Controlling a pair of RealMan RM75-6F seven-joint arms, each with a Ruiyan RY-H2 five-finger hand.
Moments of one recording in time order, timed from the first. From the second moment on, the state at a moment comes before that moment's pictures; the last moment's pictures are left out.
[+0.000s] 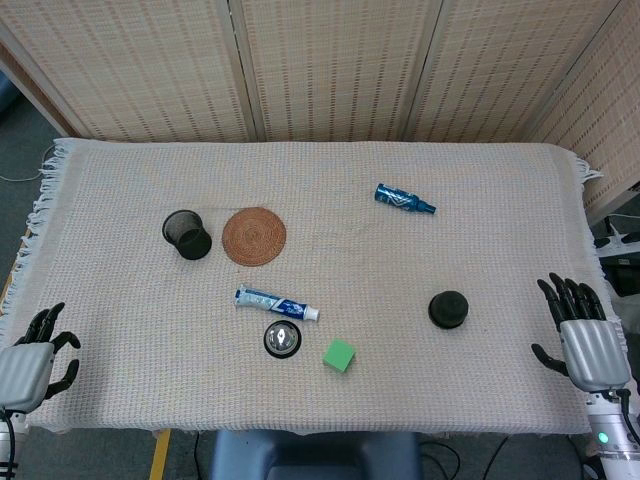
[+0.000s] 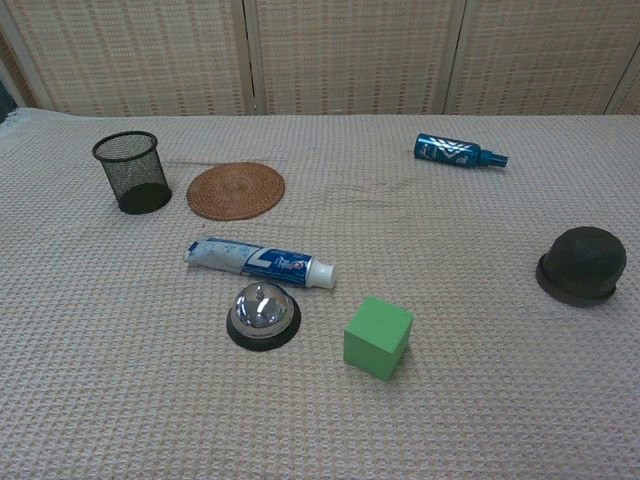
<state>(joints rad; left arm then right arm) -0.13 -1.08 -0.01 -1.71 1.36 1.36 0.23 0.10 -1.12 0.06 -1.64 -1.47 1.45 -0.18</state>
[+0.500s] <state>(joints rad) -0.13 -1.08 -0.01 -1.71 1.35 1.35 0.23 0.12 -1.09 0.05 -1.65 -1.46 1.38 -0.15</state>
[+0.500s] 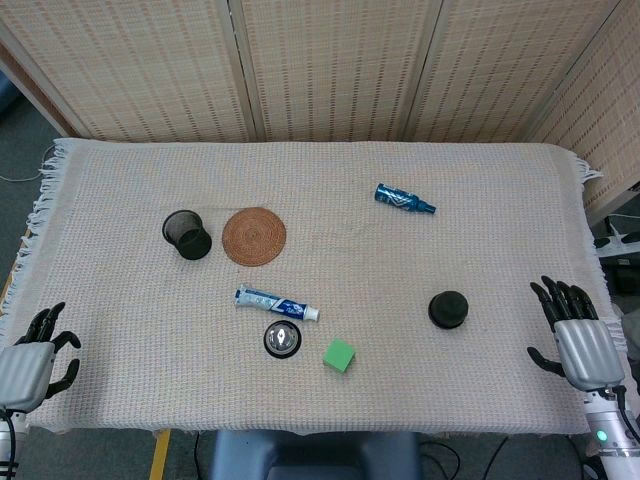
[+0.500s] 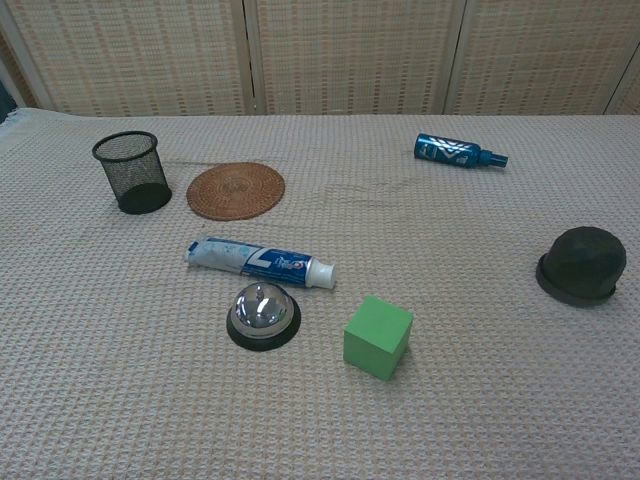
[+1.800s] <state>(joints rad) -0.10 -1.06 -0.02 -1.73 1.37 1.40 0.21 0.57 -1.21 0.11 -1.59 -0.95 0.71 -0.32</state>
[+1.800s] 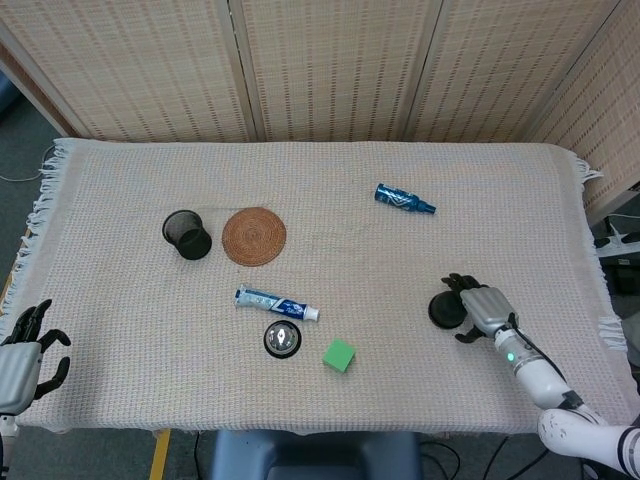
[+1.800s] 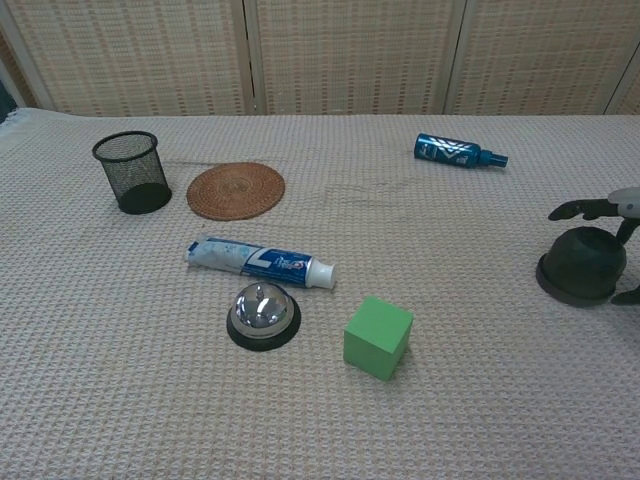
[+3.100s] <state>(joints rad) -0.10 -1.05 -0.03 -1.73 1.38 1.40 0.19 0.66 -1.31 0.04 -1.47 -0.86 0.76 -0.31</state>
